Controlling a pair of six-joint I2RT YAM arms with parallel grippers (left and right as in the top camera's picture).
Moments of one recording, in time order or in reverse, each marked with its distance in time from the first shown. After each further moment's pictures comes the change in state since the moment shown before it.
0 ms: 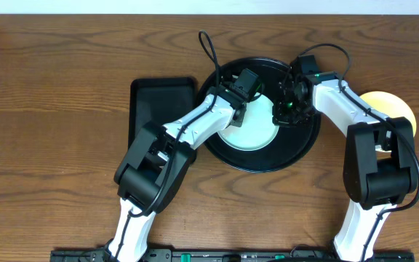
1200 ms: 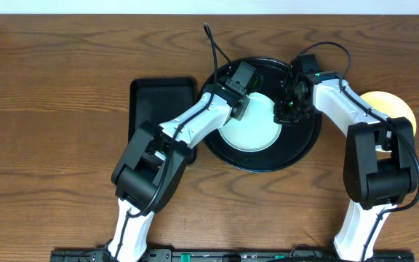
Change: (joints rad) left arm 0.017 -0.014 0.001 0.108 0.011 0.189; right arm 0.000 0.000 0.005 0.007 0.037 -0.002
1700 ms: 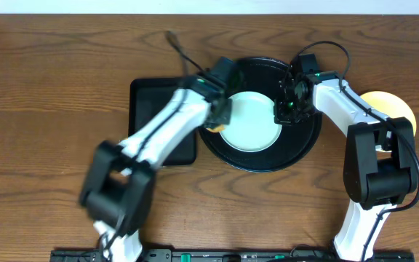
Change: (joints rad) left arm 0.101 -0.269 -0.037 -0.333 0.252 -0.253; right arm 0.000 0.000 0.000 0.008 0.001 -0.072
